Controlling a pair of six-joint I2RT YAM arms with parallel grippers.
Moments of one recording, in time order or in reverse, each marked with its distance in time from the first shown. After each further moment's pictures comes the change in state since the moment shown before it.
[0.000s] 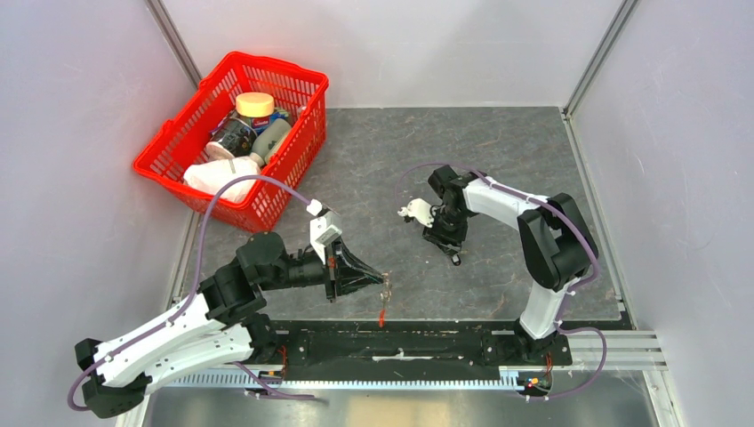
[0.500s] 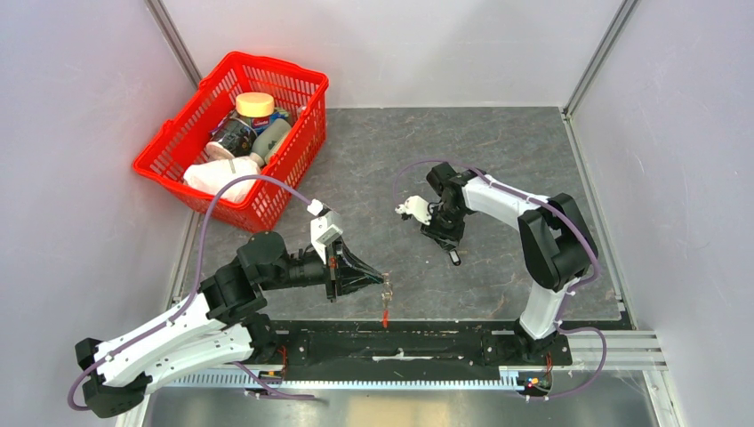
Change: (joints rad) left arm 0.000 0.005 0.000 0.000 0.000 0.000; right arm 0.006 0.000 0.026 -0.005 -0.023 -0.011
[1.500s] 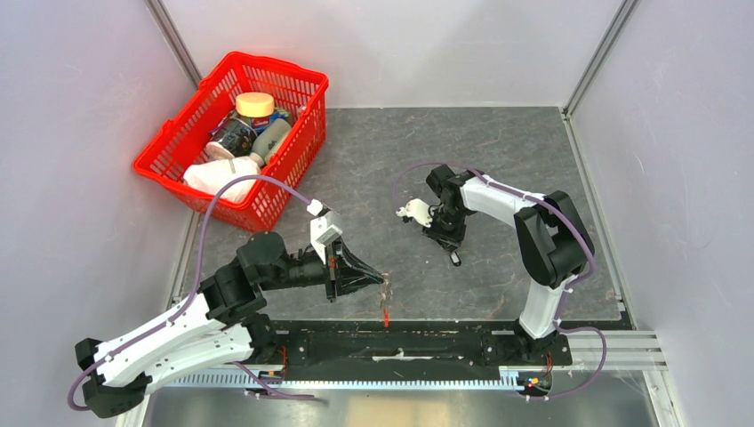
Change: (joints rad) left arm 0.000 -0.002 0.000 0.000 0.000 0.000; right arm -0.003 0.026 0.002 -0.021 0.013 0.001
